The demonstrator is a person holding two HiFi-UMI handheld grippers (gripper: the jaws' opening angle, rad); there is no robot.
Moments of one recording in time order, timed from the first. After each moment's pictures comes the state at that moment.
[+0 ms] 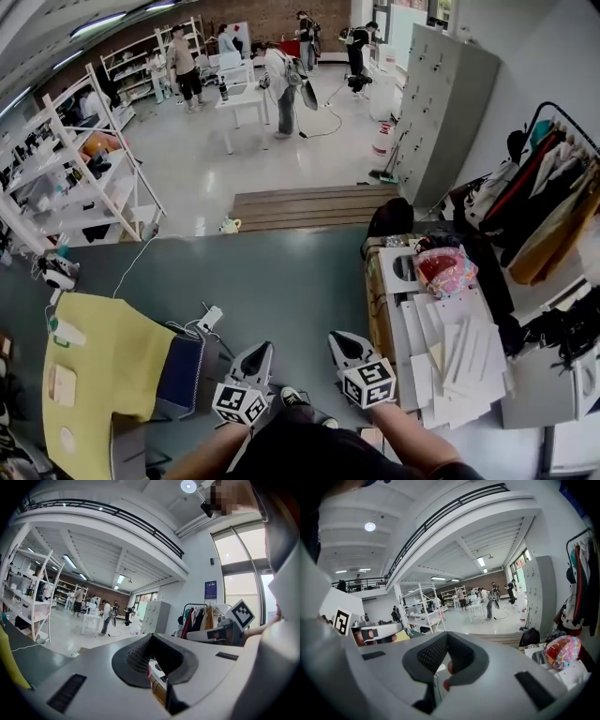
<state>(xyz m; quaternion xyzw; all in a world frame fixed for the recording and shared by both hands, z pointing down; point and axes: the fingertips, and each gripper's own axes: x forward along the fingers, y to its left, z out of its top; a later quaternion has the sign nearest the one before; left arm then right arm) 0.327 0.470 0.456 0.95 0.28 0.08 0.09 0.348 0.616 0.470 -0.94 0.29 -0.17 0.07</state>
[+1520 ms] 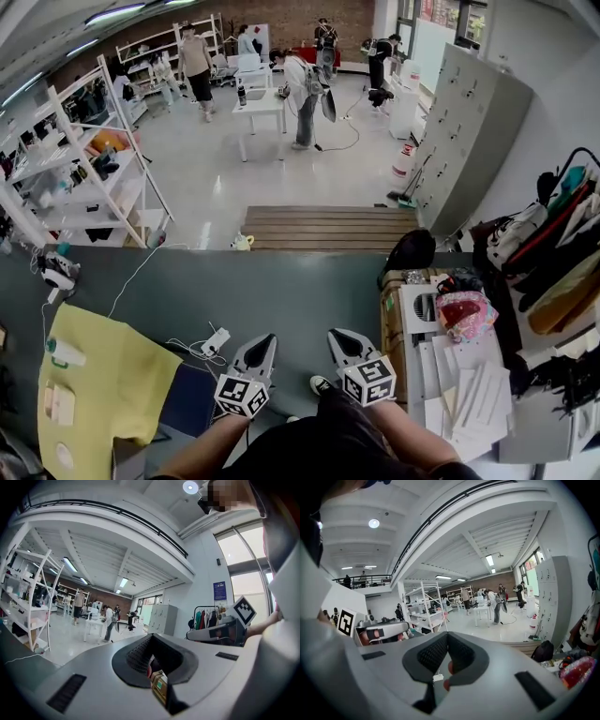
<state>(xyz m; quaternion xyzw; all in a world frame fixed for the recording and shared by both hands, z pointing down) 0.526 0.396 0.451 0.96 0.27 0.06 0.08 0.545 0.529 0.460 -0.93 0.32 -0.16 0.04</state>
